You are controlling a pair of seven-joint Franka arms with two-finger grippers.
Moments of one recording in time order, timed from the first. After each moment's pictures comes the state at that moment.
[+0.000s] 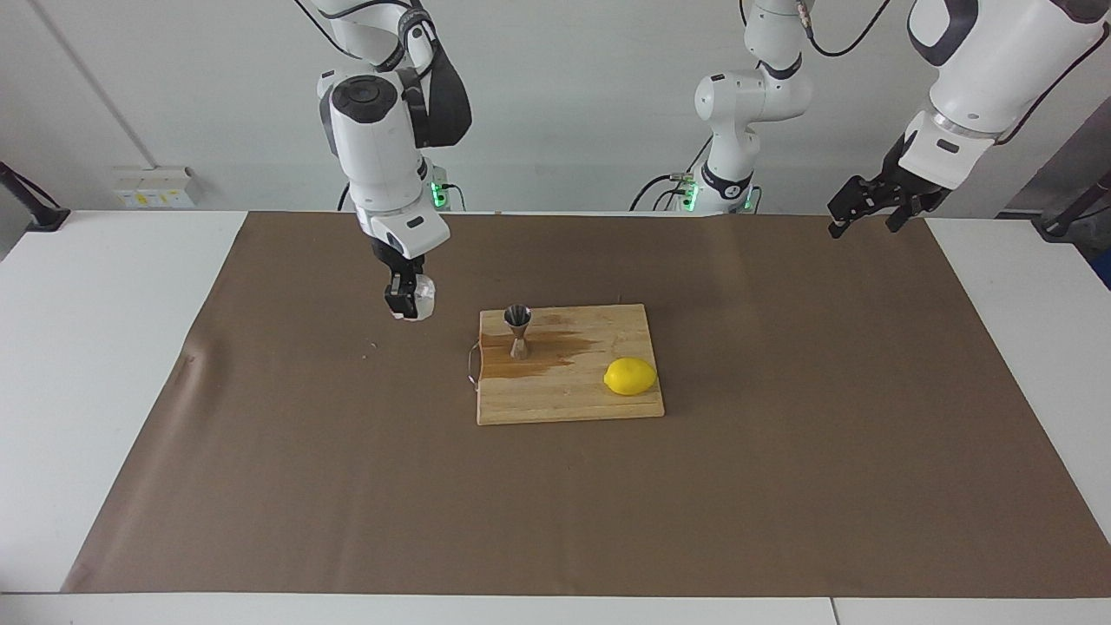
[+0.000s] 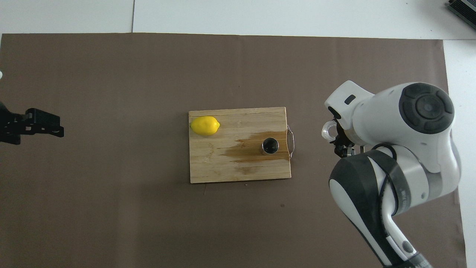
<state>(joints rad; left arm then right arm) 0.03 -0.05 -0.08 -1.62 -0.05 1.50 -0.15 0.21 0.02 0.09 -1.92 -0.09 2.00 -1.21</state>
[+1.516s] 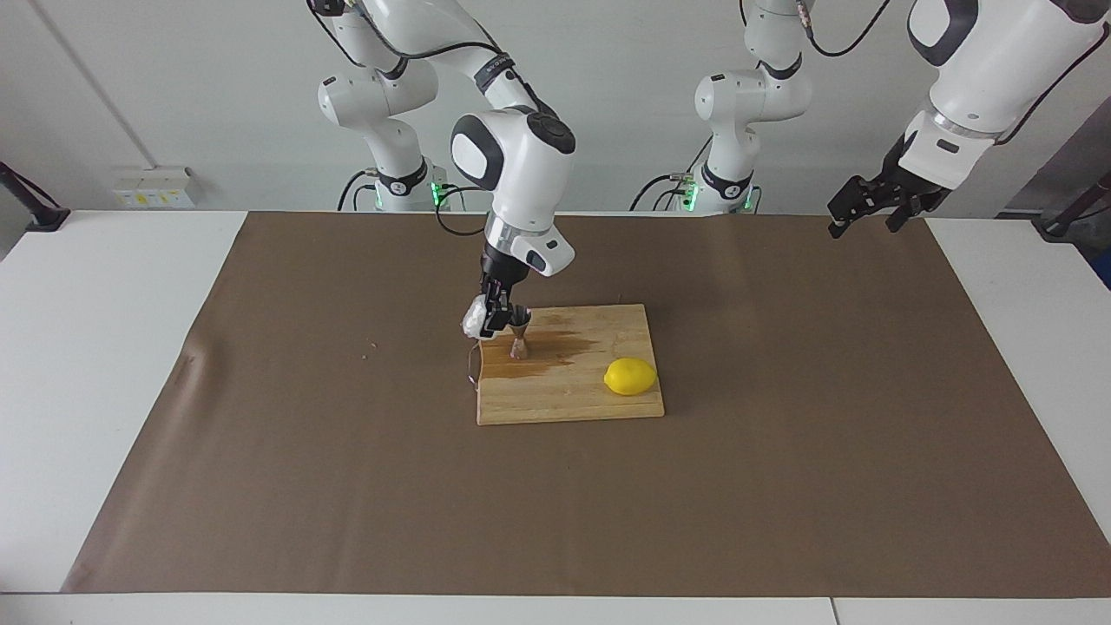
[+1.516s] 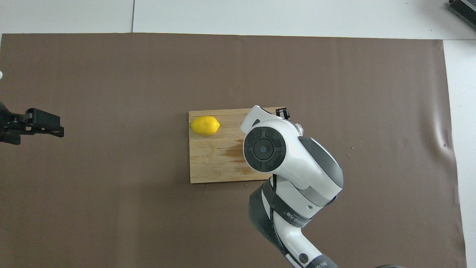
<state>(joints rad) 0.03 -0.05 -0.08 -1.62 -0.05 1.50 -0.15 0.48 0.19 0.09 -1.85 -0.48 2.00 -0.93</state>
